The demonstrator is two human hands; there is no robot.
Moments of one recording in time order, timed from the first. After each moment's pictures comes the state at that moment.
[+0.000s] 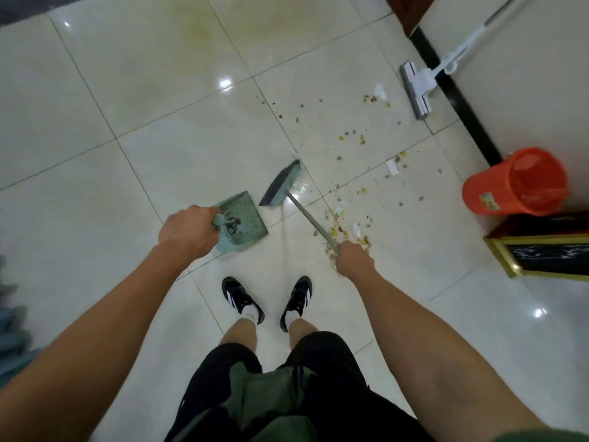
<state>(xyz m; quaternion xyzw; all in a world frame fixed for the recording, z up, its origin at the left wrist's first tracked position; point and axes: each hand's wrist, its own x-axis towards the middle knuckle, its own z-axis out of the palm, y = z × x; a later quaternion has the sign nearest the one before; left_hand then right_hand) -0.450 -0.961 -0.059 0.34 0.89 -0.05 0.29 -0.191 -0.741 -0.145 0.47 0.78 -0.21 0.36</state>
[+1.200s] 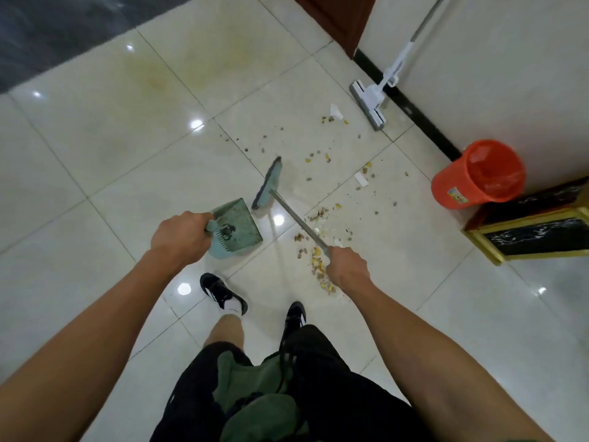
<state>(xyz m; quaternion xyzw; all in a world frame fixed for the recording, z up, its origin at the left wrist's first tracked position) -0.472 -0.866 -0.038 0.42 0.87 -0.07 0.23 -0.185 -0.688 -0.101 0.46 0.81 -0.20 0.30</state>
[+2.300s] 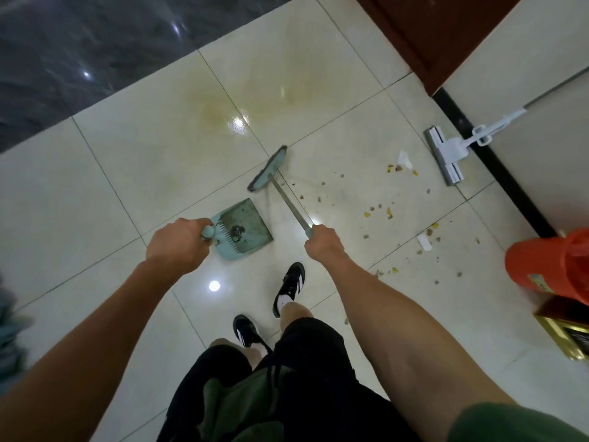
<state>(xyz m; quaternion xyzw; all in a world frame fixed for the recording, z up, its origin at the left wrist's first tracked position) -0.833 -0.745 -0.048 0.34 0.90 -0.09 0.25 -0.646 -0.533 -0.137 0.47 0.76 -0.35 0.28</state>
